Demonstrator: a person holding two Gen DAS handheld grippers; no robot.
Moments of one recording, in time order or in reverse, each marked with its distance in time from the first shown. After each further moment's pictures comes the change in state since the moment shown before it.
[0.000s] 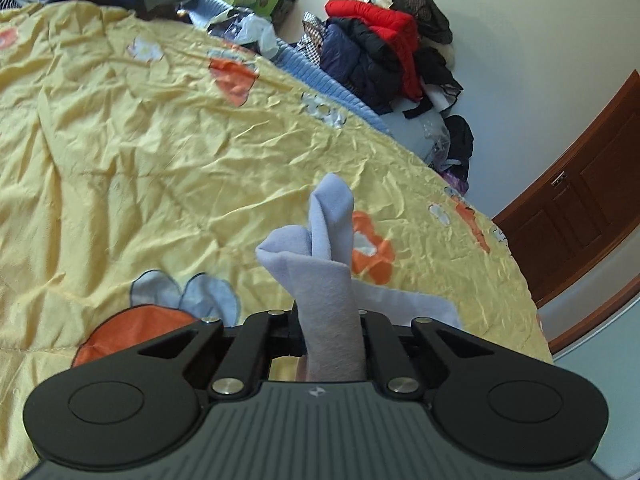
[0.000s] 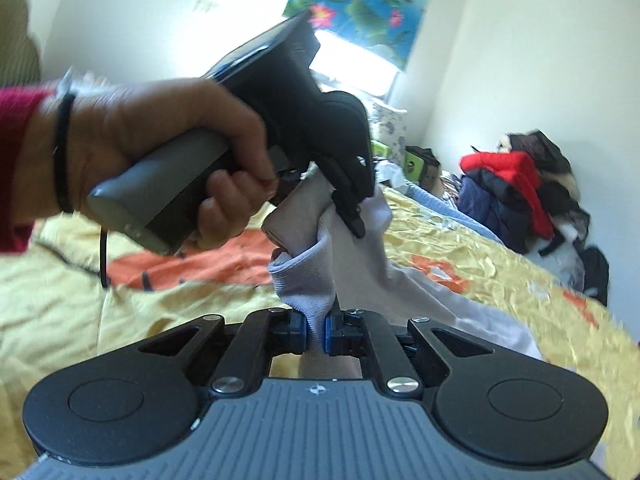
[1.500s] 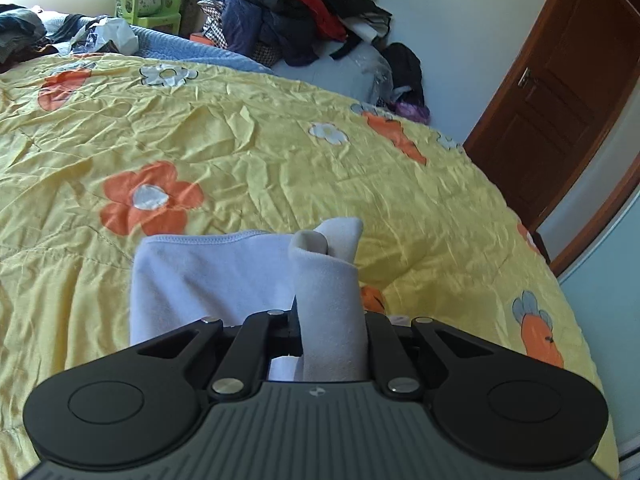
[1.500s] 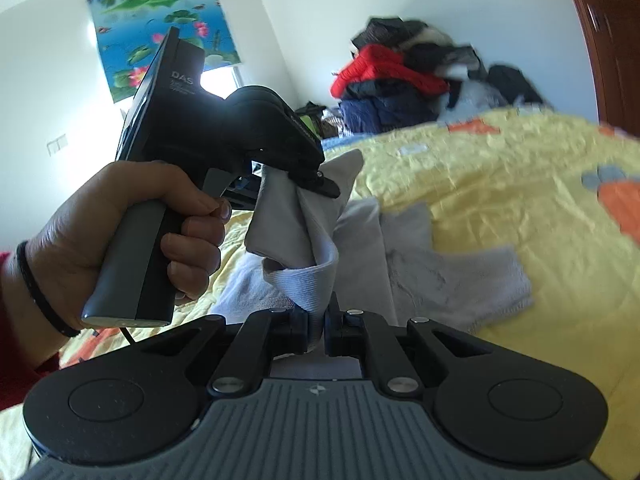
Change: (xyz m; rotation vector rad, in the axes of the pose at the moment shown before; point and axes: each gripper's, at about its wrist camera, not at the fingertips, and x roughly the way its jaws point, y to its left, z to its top) left arm 0.101 -0.188 -0.069 0.298 0.095 0.026; right arm -0.045 -0.181 -0.103 0.736 0.030 -0.042
